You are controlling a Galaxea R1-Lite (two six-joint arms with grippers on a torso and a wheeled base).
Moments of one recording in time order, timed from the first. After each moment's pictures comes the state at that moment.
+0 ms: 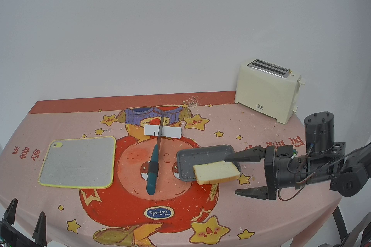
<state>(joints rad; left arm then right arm) 0.00 0.02 -0.02 0.00 0.02 -0.02 0.57 1.74 -0.55 -0.66 0.53 1.37</state>
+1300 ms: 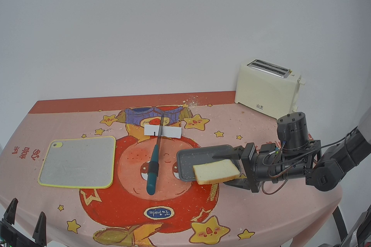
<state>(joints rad) 0.00 0.02 -0.02 0.00 0.02 -0.02 0.58 1.92 -0.67 -0.65 0.42 1.37</state>
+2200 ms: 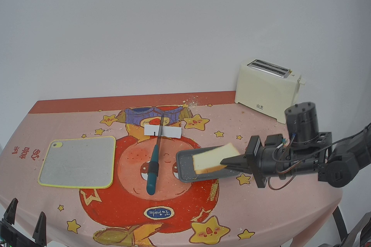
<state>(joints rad) 0.00 0.02 -0.02 0.00 0.02 -0.02 0.61 1.75 -0.72 -0.52 0.36 1.25</state>
